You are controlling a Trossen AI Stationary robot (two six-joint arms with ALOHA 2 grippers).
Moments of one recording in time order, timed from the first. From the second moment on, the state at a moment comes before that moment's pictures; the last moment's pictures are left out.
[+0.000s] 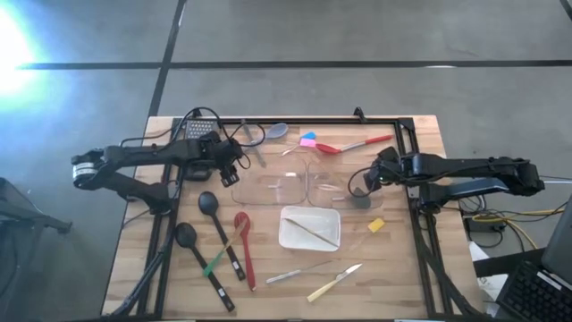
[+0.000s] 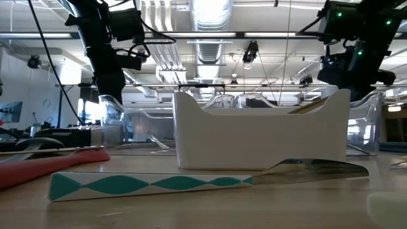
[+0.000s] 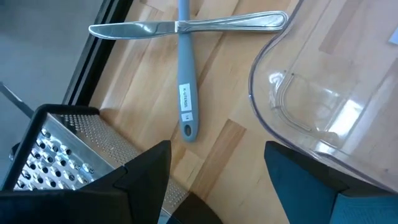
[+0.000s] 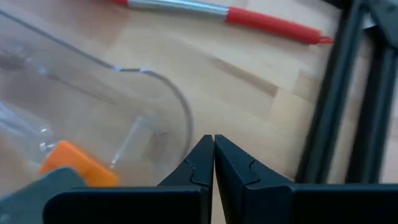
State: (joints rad) left arm 0.32 1.22 0.85 -0.77 -0.41 -0.04; right arm -0.16 0.94 0.61 -1.00 0.54 0.91
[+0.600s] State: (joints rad) left arm 0.33 1.08 1.00 -0.80 -0.63 0.03; right arm -0.19 0.81 0.72 -1.00 0.70 0.80
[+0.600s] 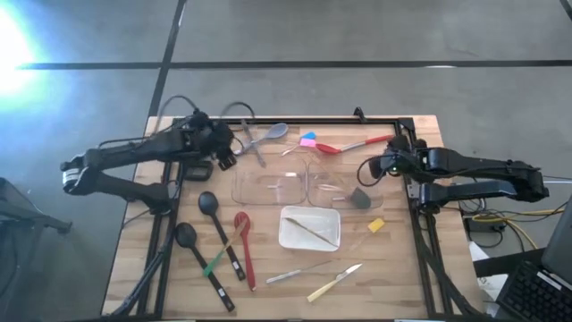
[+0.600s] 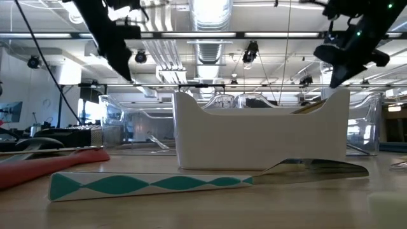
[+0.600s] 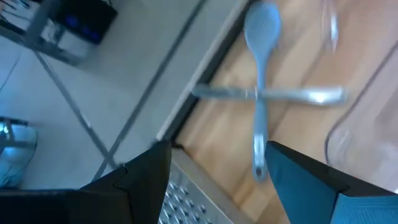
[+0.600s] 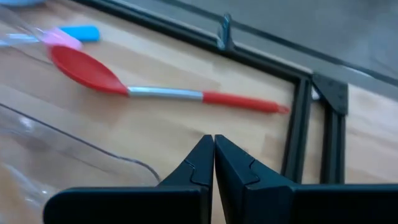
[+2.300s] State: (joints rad) left arm 0.33 0.81 0.89 -0.62 -0.48 0.03; right arm 0.13 0.84 0.73 -0.35 0.74 0.27
